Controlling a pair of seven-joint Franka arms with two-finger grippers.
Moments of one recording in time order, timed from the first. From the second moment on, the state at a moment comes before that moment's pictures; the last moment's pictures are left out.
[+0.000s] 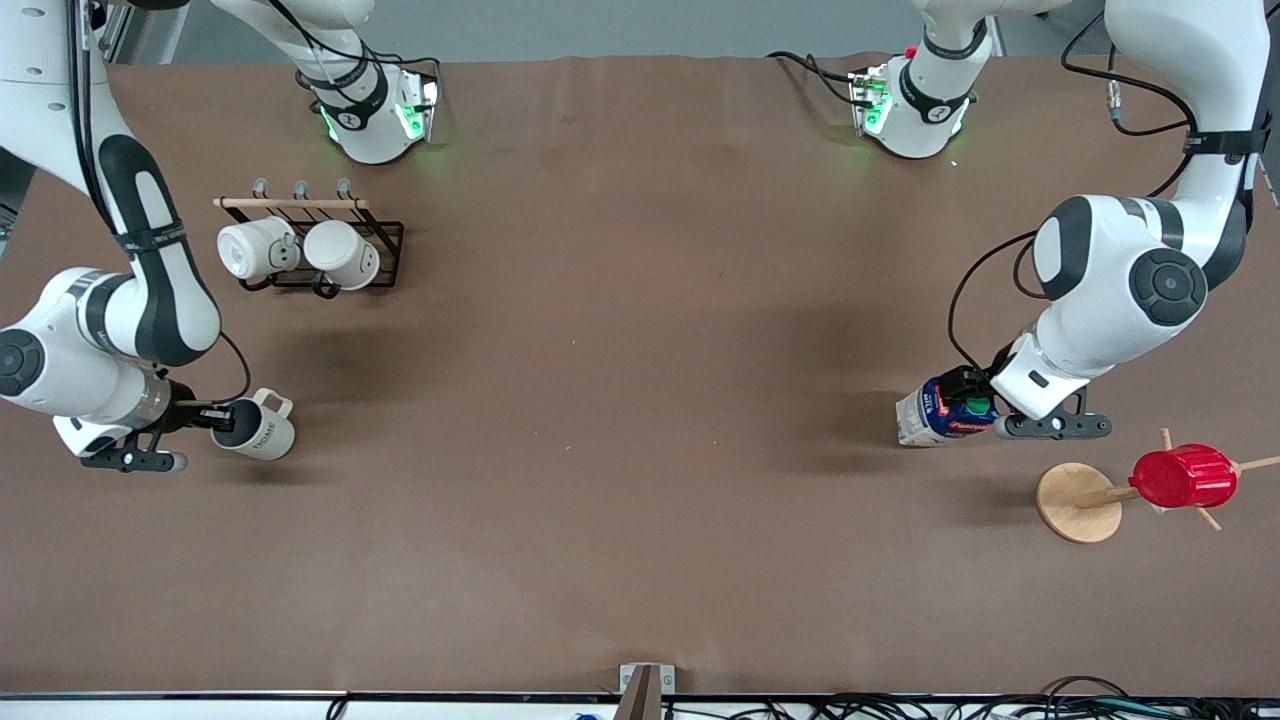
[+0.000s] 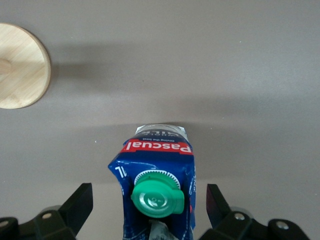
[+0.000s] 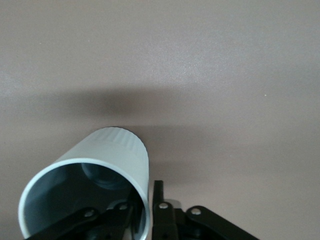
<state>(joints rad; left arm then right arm) 0.02 0.27 -0.13 -1.97 0.01 2.27 -0.09 -0.19 0.51 -0.04 -1.87 -0.03 2.33 -0.13</state>
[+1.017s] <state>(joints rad) 0.02 0.29 -0.13 -1.97 0.01 2.27 -0.09 -0.08 0.47 0.17 -1.74 0.05 2.16 0.21</state>
